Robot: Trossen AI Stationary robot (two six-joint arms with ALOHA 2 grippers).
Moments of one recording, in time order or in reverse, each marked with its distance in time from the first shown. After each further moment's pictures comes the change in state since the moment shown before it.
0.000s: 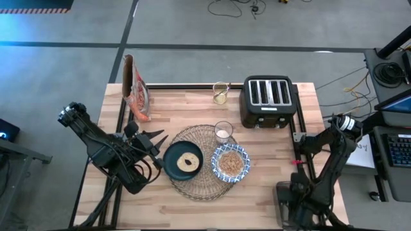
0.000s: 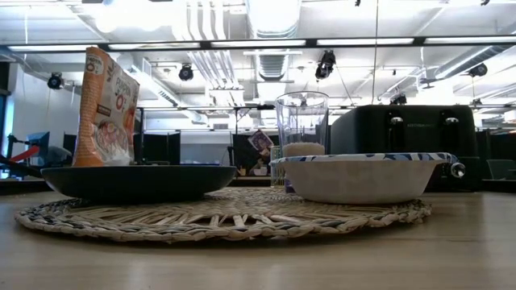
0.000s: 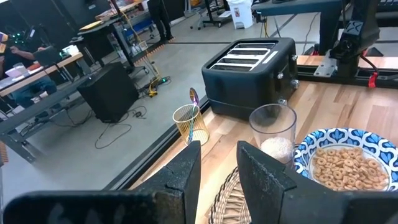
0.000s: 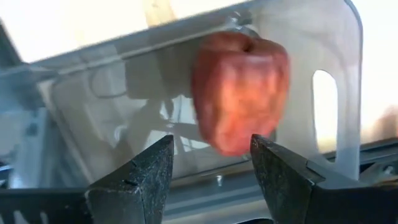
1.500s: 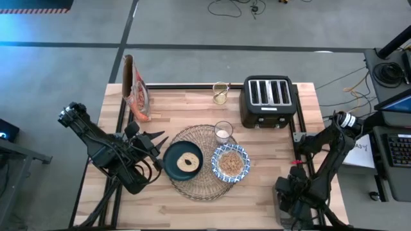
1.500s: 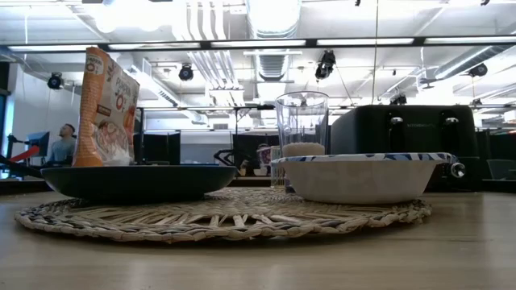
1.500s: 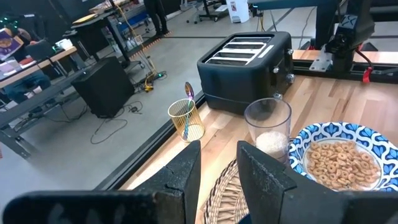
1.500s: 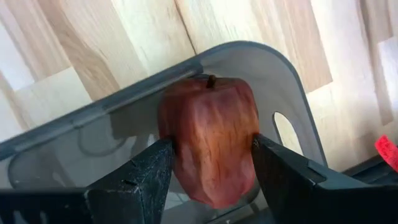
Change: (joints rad) left arm 0.000 0.002 0.000 0.009 0.031 0.002; right arm -0.022 -0.005 -0.128 0.045 0.165 0.174
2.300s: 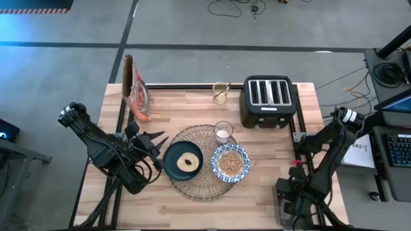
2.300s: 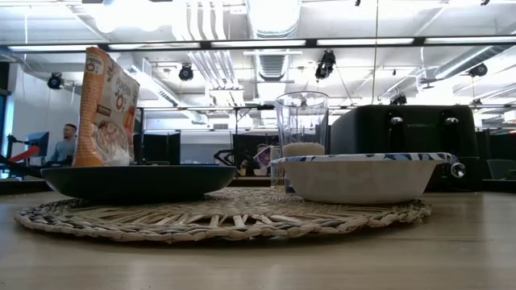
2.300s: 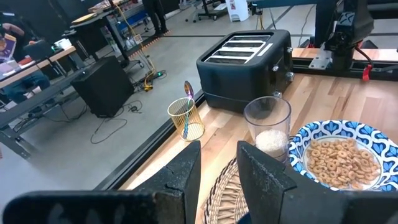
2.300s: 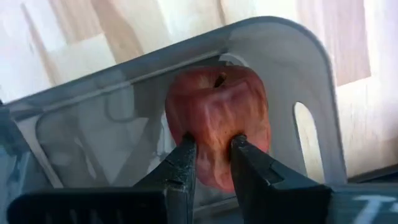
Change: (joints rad) left arm 0.000 0.000 0.000 -0.001 0.006 0.005; right arm -0.002 -0.024 -0.062 0.119 -0.101 -0.095
